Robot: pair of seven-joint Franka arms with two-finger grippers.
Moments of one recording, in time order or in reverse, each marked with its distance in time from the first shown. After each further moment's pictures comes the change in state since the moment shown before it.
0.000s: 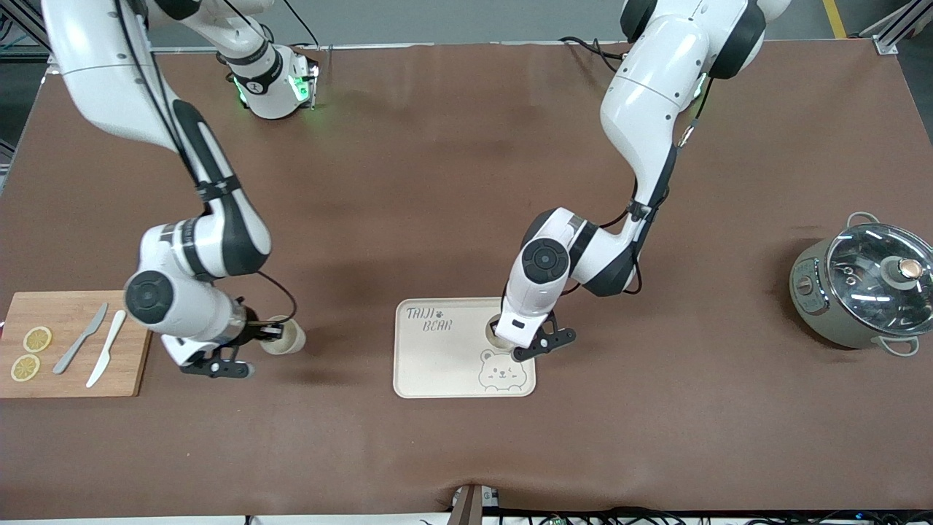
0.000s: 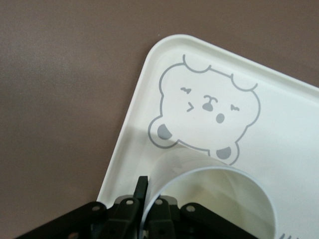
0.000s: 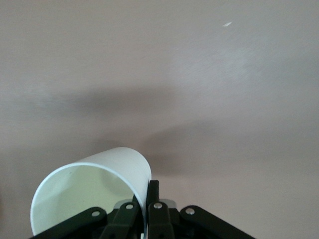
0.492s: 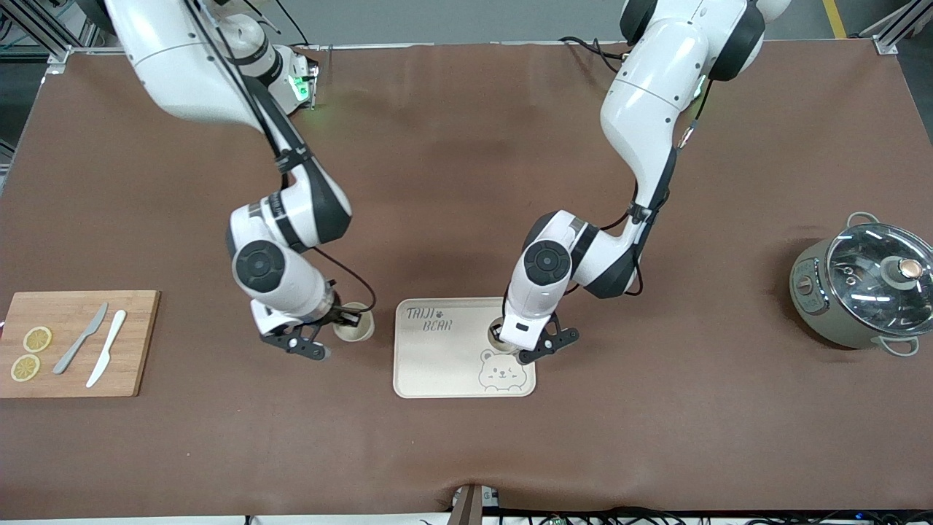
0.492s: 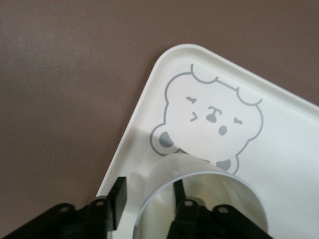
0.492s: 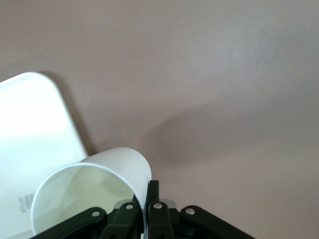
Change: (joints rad) left arm 0.002 0.006 0.003 0.009 0.000 0.014 -0.088; right arm 0.204 0.004 0.000 0.031 0.000 0.008 0.411
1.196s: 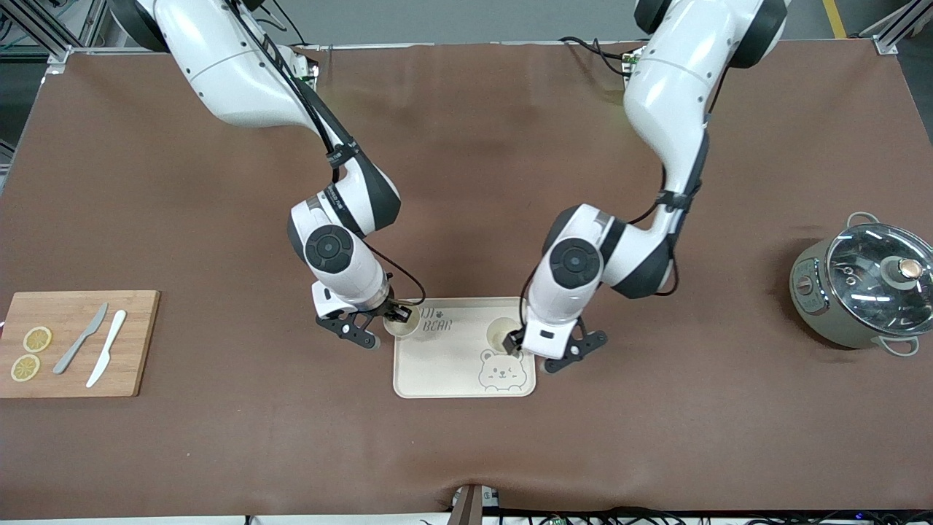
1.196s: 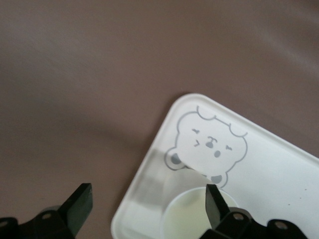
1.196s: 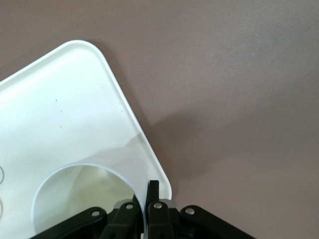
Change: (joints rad) left arm 0.070 -0.112 0.001 0.040 0.000 -0.181 0.030; right arm 0.100 0.079 -0.001 0.026 0.000 0.130 0.189
